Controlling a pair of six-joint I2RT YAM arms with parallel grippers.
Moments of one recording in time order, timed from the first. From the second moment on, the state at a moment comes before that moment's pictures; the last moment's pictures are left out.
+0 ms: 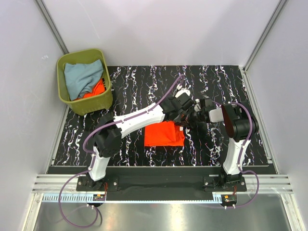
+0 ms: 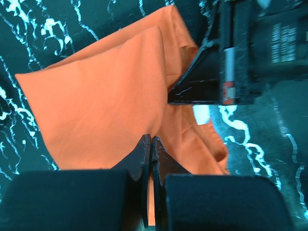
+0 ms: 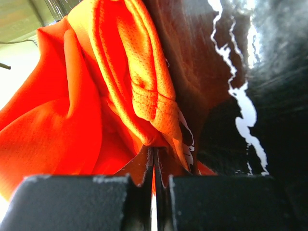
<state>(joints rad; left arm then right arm) -0.99 2.02 1.77 -0.78 -0.41 -0.47 0.18 1.99 0.89 0.16 -0.83 0.87</state>
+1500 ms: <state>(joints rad) -0.99 2.12 1.82 -0.74 -0.28 -0.47 0.16 1.91 0.97 0.01 -0.78 0.87</state>
